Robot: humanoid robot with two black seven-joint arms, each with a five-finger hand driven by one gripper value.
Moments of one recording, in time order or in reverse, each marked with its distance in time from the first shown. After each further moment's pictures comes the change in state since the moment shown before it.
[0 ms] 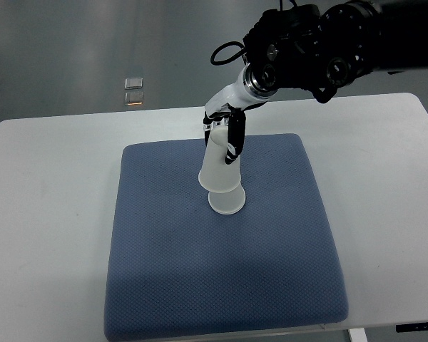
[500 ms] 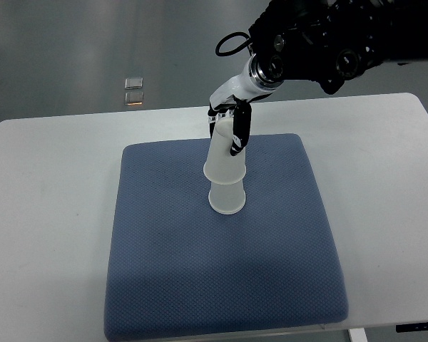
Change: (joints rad) left arm 0.000 0.000 0.000 -0.001 0.000 0.000 0.000; right arm 0.021 -0.023 -0.001 0.000 -0.031 0.014 0.000
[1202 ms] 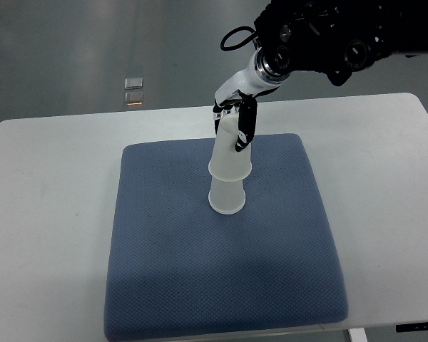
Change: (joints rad) left arm 0.000 0.000 0.000 0.001 0.000 0.000 0.000; right arm 0.015 -0.022 0.000 -0.003 -0.008 0.043 0.000
